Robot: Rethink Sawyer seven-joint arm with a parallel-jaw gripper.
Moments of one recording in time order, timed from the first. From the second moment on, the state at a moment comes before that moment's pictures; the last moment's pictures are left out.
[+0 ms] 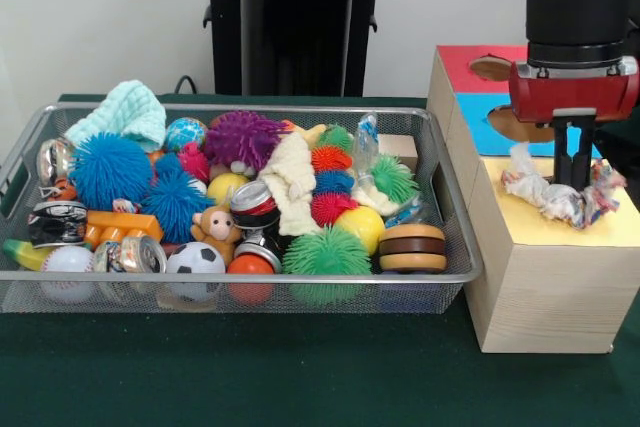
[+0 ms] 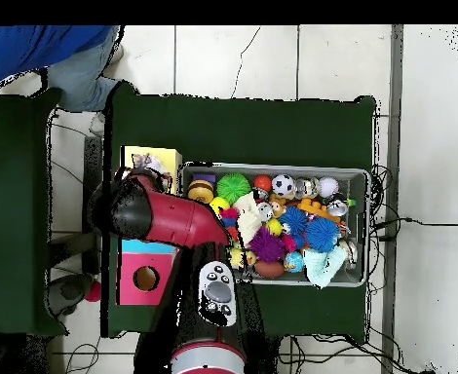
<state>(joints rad) 0.06 -0.60 -0.01 1.65 0.37 0.19 1.65</state>
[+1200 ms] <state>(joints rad) 0.04 -0.57 0.01 1.65 0.22 0.02 1.65</state>
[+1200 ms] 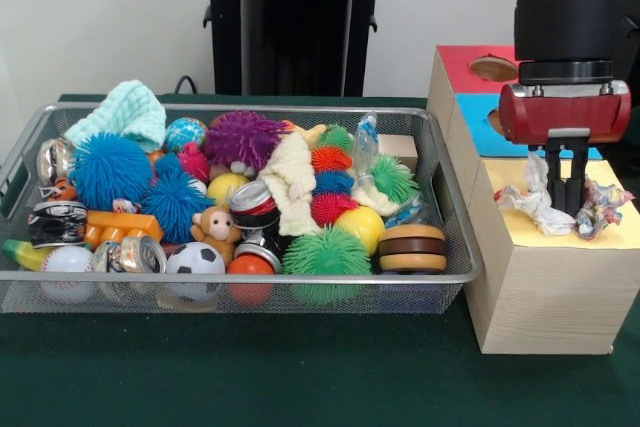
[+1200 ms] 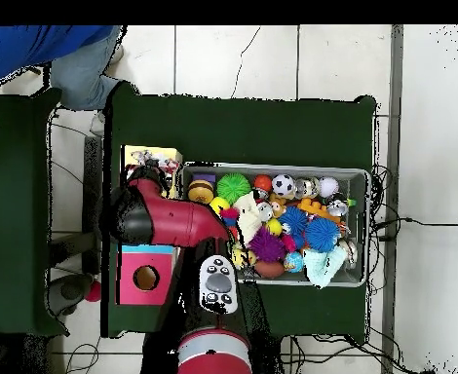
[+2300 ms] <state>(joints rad) 0.08 -0.55 -0.03 1.62 0.15 0.00 1.65</state>
